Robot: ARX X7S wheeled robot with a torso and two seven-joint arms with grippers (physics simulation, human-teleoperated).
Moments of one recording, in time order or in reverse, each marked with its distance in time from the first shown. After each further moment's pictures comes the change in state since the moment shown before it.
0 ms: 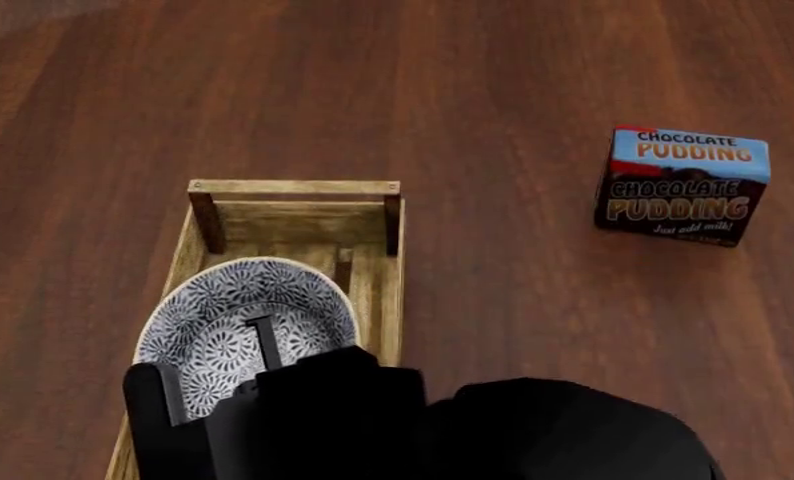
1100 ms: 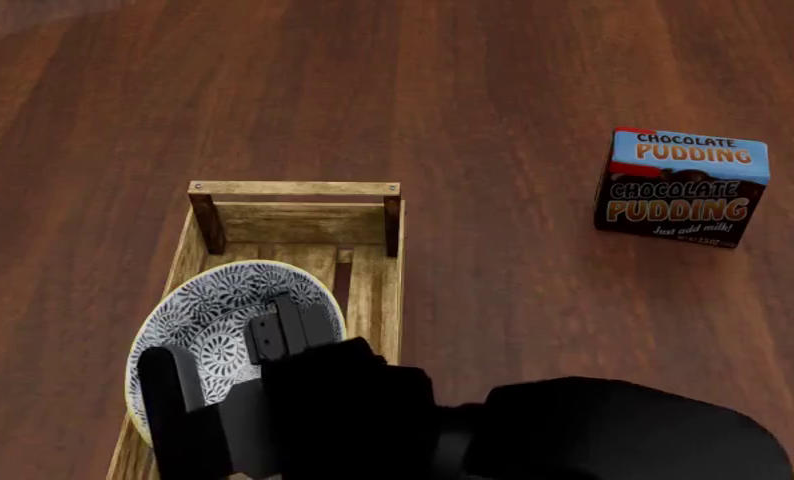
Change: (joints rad) left arm -0.016 0.000 0.012 0.003 0.000 -0.007 -0.001; right arm 0.007 0.076 0.125 -0.182 -0.176 0.232 -0.056
